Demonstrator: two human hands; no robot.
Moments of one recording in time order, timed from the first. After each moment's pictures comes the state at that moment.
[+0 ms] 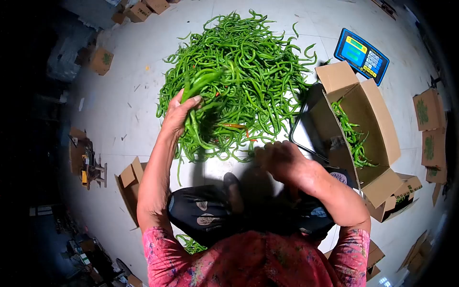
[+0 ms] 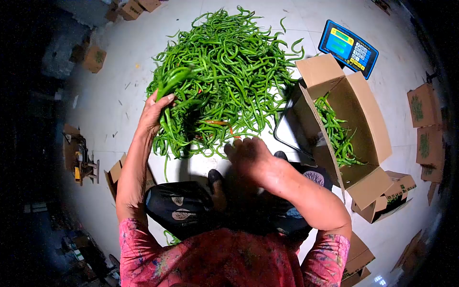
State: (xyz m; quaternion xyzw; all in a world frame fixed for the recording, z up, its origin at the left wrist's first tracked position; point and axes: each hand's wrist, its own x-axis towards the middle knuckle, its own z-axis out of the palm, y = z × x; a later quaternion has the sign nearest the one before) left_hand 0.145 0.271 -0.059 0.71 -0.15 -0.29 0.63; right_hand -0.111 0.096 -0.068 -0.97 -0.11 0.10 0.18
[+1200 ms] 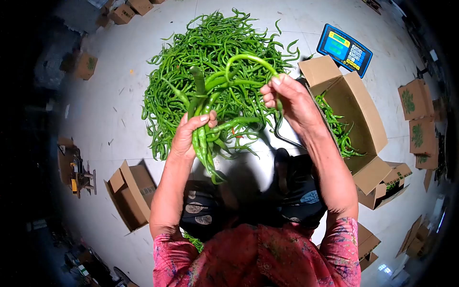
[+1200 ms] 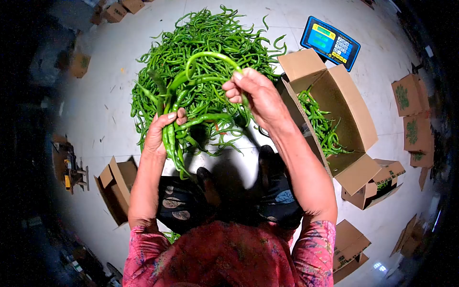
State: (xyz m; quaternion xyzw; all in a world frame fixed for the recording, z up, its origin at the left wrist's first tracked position) left_hand 0.064 0.261 -0.063 0.39 -0.06 -0.47 0.79; right_hand -0.071 0.027 -0.037 -0.45 0.14 -0.13 0.87
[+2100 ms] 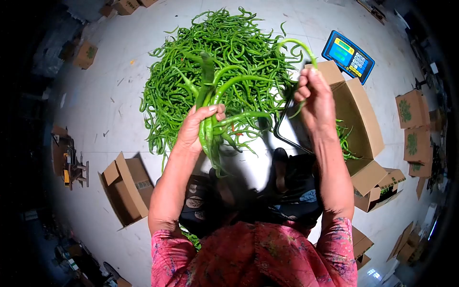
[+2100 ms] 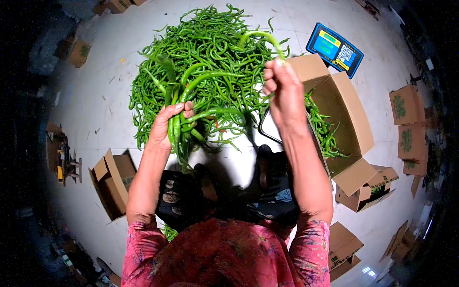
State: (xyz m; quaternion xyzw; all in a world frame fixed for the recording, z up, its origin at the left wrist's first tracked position) left_hand 0.065 0.262 -0.065 0.35 -0.04 -0.49 0.80; right_hand -0.075 0.025 -0.029 -0.42 0.18 -0.30 0.84
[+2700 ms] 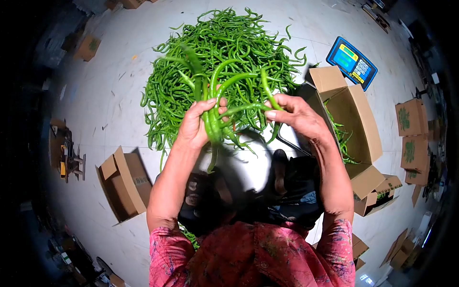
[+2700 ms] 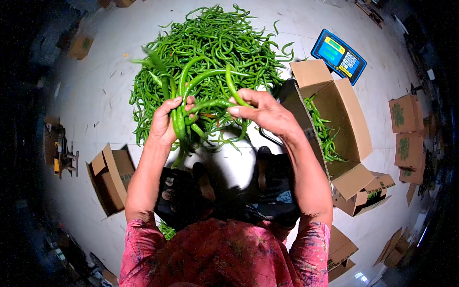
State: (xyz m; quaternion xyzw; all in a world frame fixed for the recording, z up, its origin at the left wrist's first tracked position) left_hand 0.075 0.270 -0.069 0.29 -0.01 -0.49 0.82; right_hand -0.074 0.051 -0.028 -0.71 0.11 0.05 0.69
